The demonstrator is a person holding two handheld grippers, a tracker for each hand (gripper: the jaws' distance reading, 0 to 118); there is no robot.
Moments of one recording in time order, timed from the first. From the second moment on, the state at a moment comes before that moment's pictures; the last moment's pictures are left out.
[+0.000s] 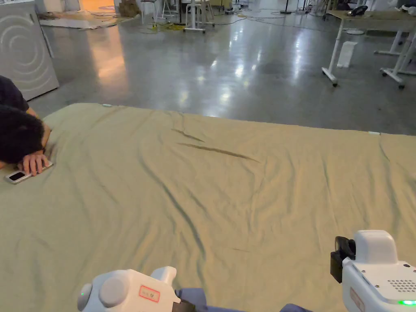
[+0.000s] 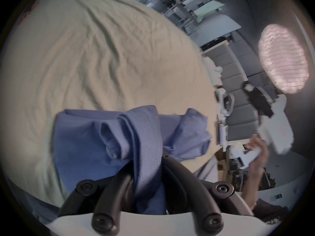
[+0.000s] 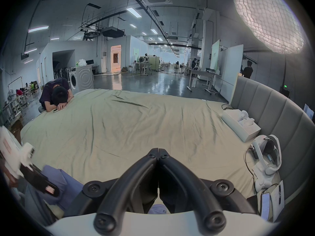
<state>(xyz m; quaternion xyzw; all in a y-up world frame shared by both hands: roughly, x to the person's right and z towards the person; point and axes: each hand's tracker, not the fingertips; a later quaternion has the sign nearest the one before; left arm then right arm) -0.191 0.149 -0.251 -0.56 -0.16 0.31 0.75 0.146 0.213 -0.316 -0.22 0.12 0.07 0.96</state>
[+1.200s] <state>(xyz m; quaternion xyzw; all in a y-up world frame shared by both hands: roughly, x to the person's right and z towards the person) -0.167 0.117 -0.250 -0.55 -0.14 0.29 0.77 0.161 0.198 -0.313 -0.26 0.11 0.04 0.96</state>
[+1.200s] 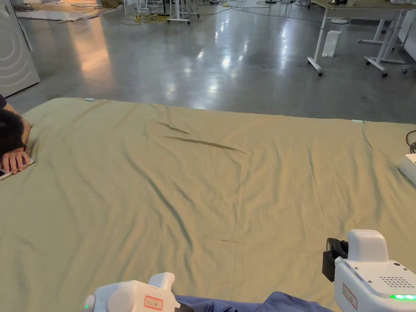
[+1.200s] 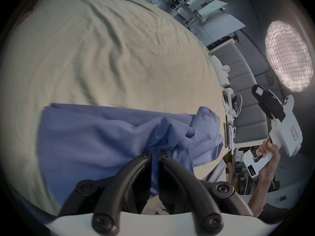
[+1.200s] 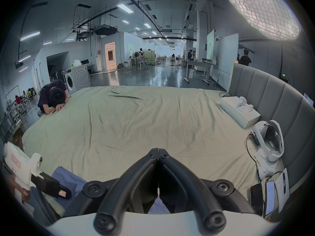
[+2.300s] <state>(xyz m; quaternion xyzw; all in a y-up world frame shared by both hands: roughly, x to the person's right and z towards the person) -0.254 0.164 -0.230 -0.48 -0.10 0.27 0.83 0.157 0.197 -0.322 -0.27 0.12 0.04 0.95</state>
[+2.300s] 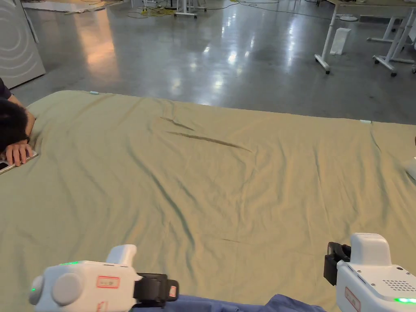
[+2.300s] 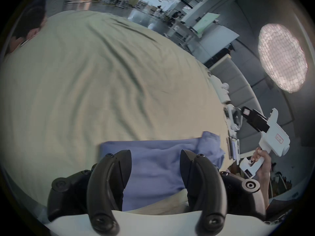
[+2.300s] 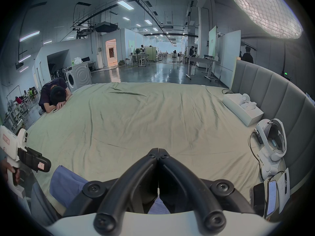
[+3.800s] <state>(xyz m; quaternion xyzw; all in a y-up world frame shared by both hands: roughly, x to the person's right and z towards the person) -0.331 0.207 -0.198 -0.46 -0.10 0.27 0.84 0.150 0.219 -0.319 -0.24 0.13 0.03 0.96</state>
